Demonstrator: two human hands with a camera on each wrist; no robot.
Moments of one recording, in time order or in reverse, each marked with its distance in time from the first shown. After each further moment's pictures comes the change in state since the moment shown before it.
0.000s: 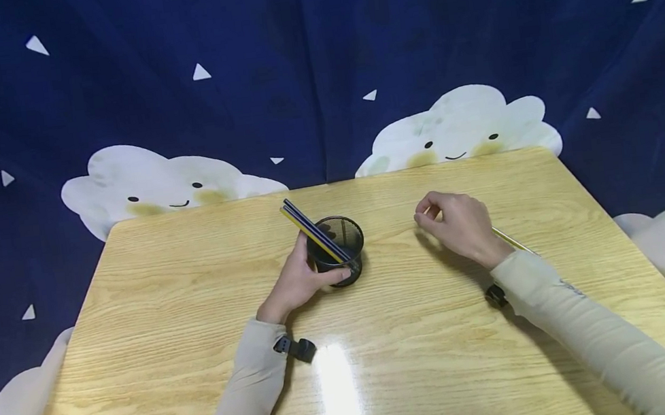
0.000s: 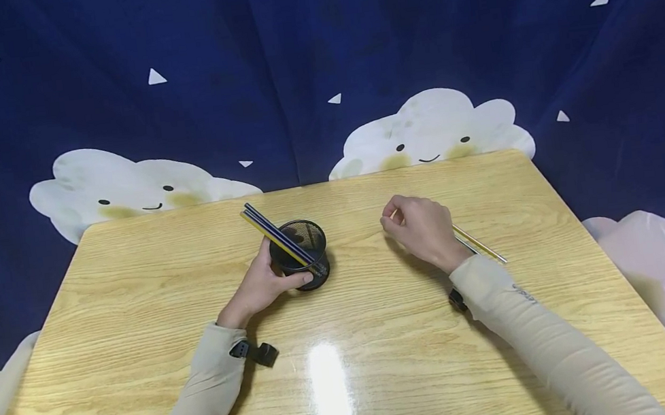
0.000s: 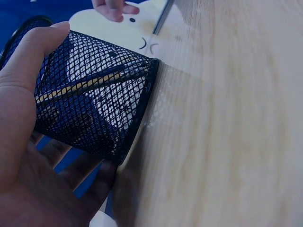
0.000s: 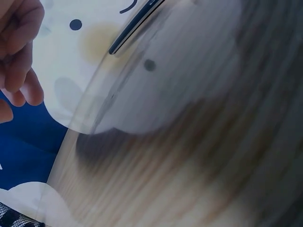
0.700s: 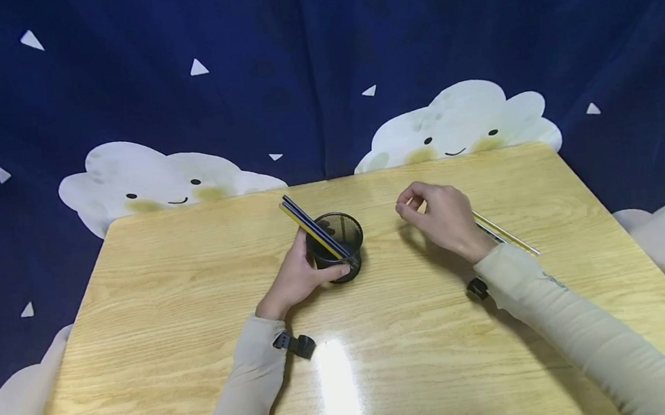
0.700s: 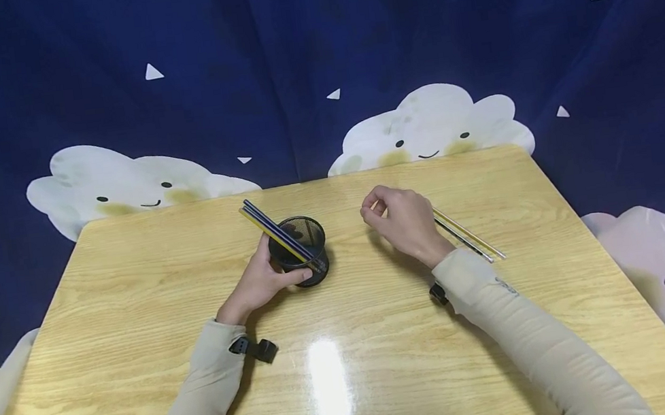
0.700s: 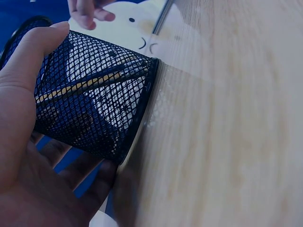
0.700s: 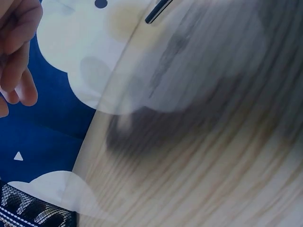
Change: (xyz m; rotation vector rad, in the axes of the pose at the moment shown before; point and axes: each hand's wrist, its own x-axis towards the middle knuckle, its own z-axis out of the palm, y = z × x) left_hand 0.002 0.001 0.000 -0.021 0.006 0.003; right_hand 0.014 -0.029 0.005 0.115 0.054 -0.013
